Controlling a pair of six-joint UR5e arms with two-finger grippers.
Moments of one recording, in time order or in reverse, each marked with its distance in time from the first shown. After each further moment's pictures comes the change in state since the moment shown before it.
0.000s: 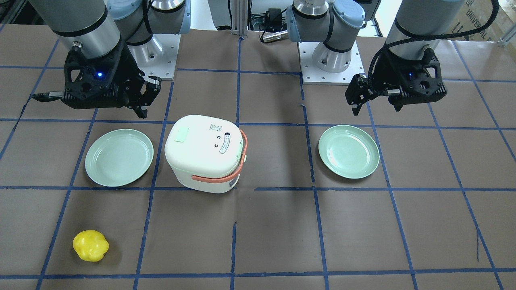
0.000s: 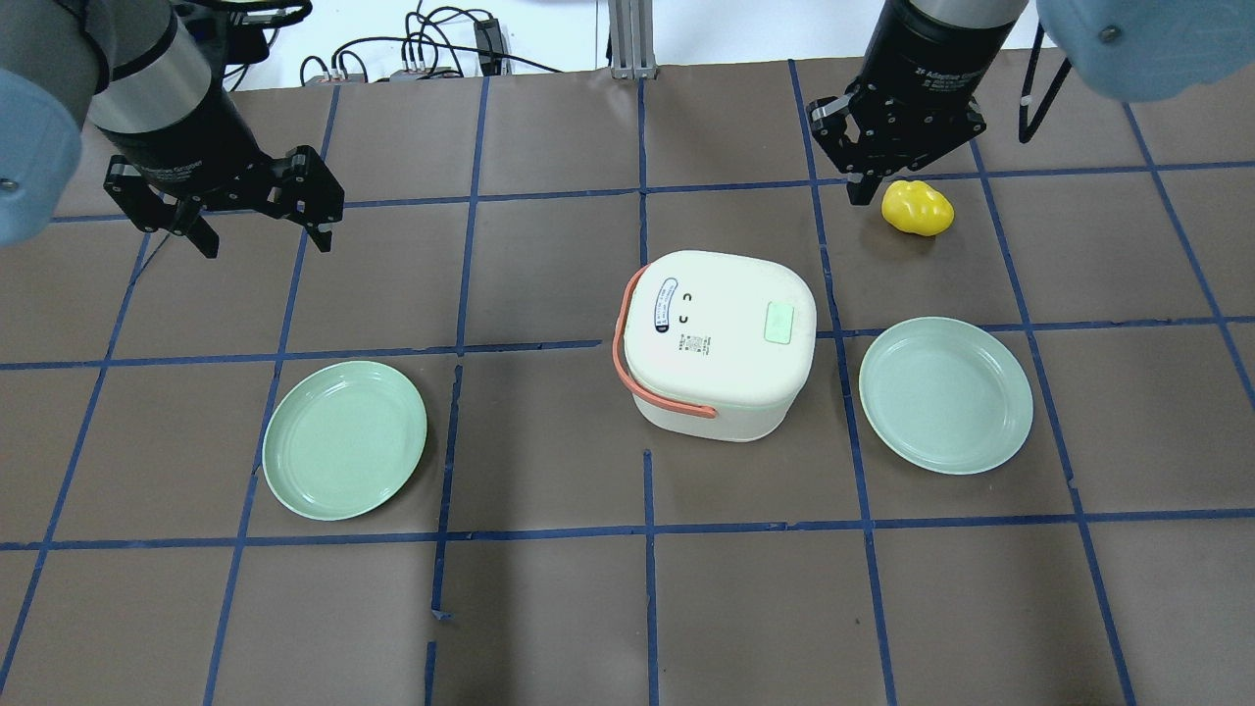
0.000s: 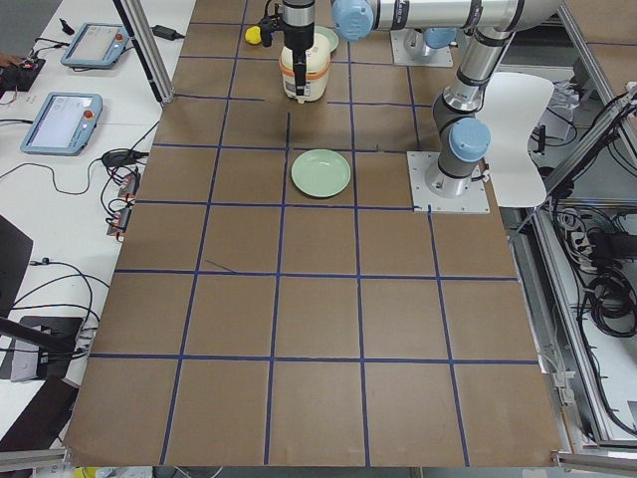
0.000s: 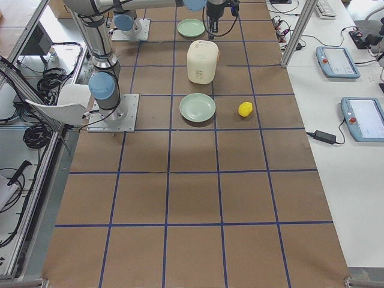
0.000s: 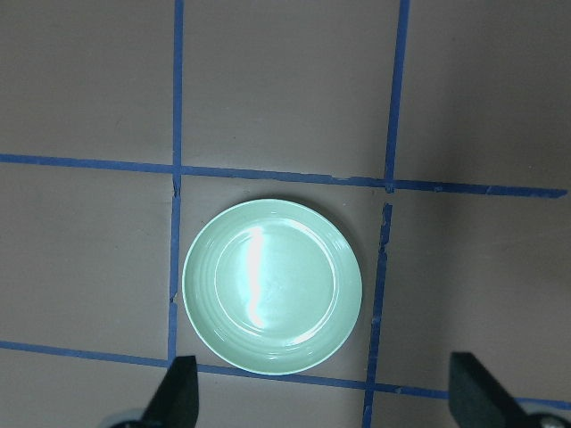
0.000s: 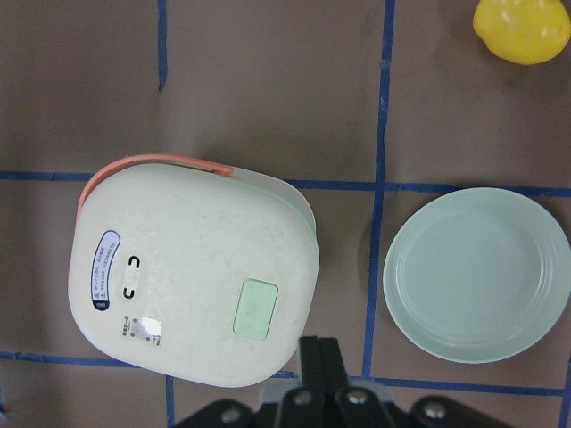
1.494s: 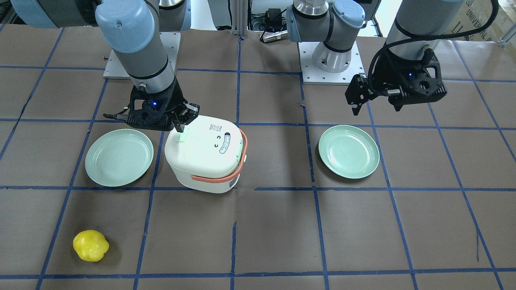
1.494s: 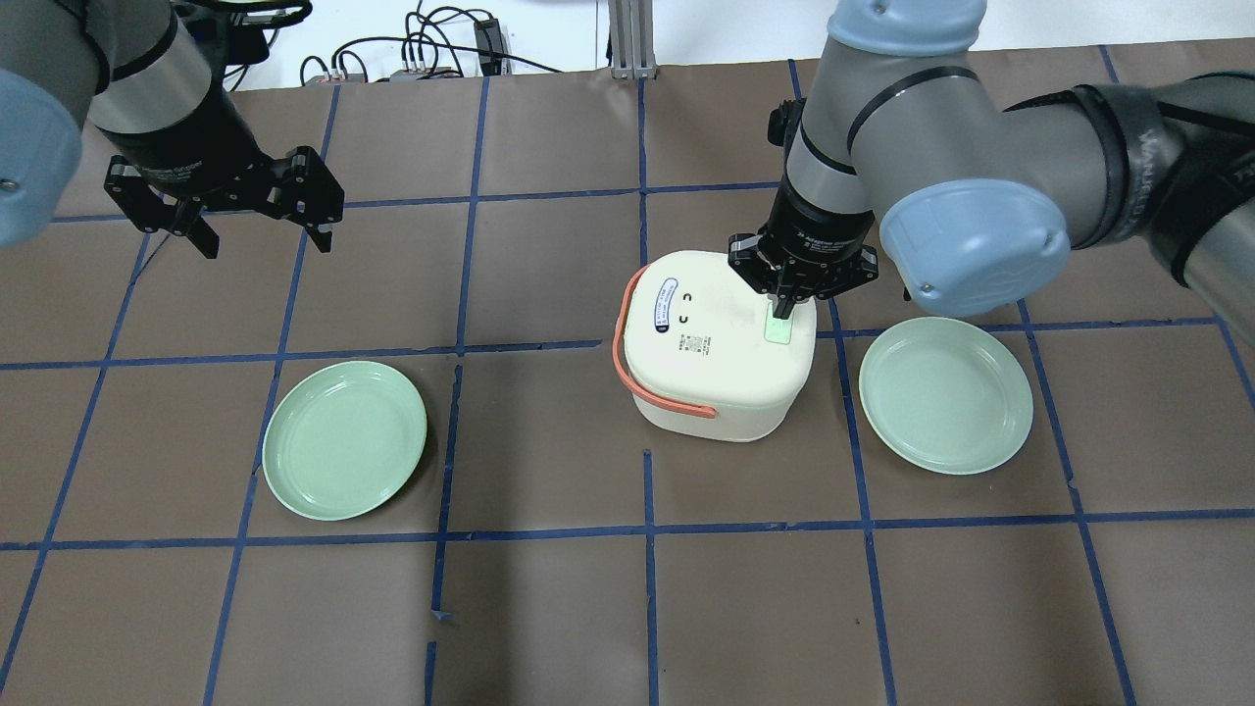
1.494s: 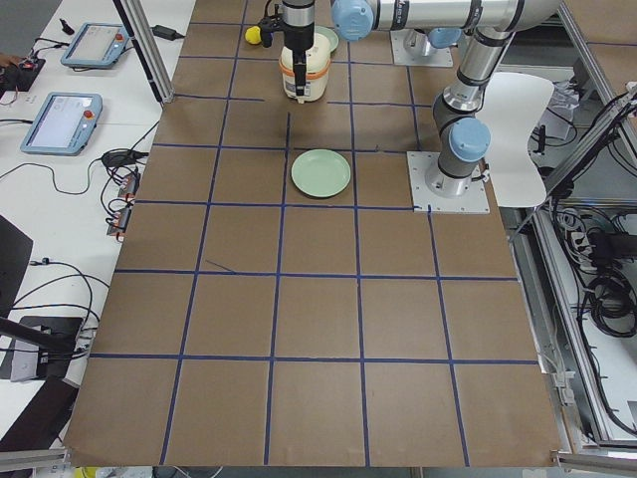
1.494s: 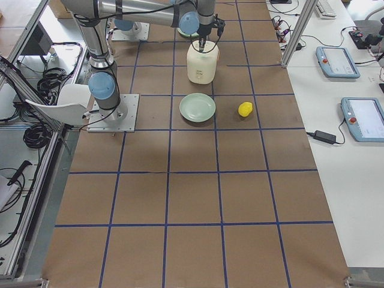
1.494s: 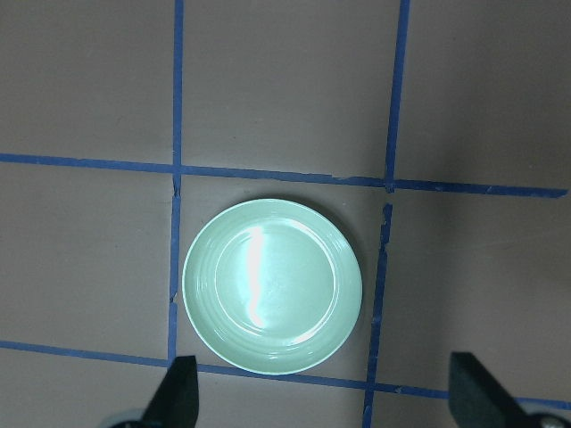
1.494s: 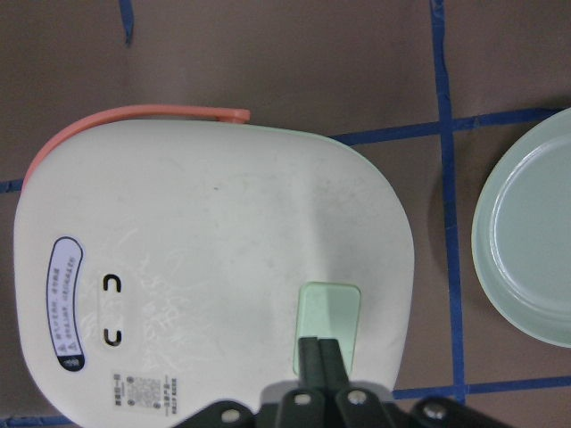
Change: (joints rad) left arm 0.000 0.000 -0.001 0.000 0.000 0.000; right arm 0.095 -0.007 0.299 -0.299 -0.005 0.251
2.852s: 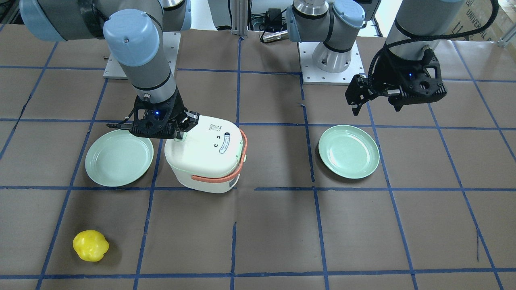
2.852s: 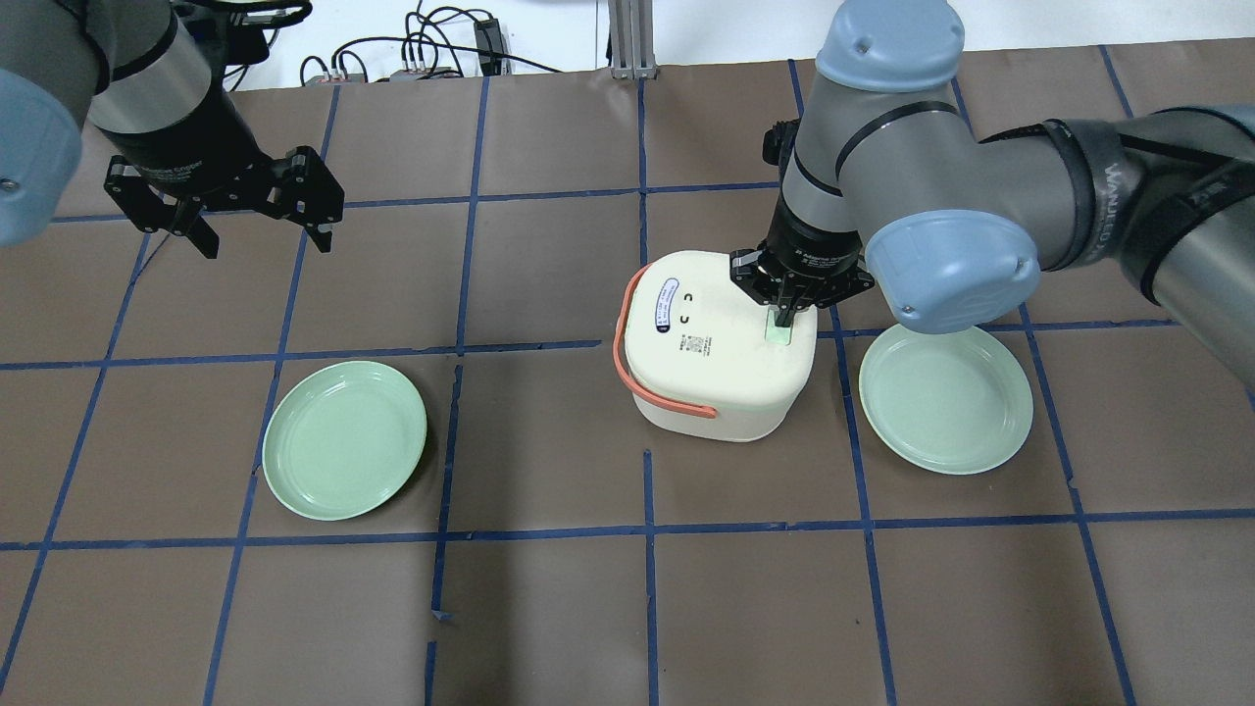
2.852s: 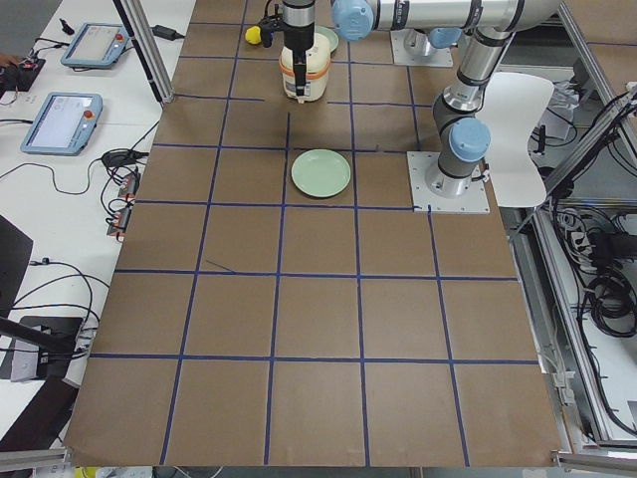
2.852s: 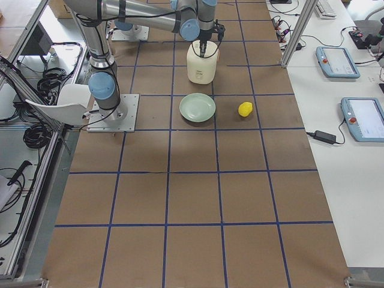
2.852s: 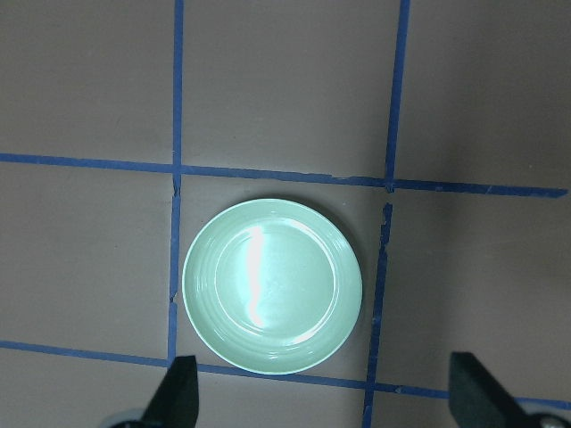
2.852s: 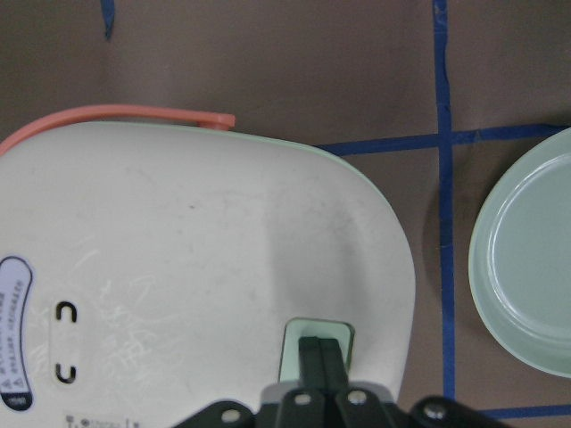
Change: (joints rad) left arm 0.000 0.000 0.000 0.000 0.000 0.000; right arm -0.002 0.021 0.039 -0.058 -0.023 -0.036
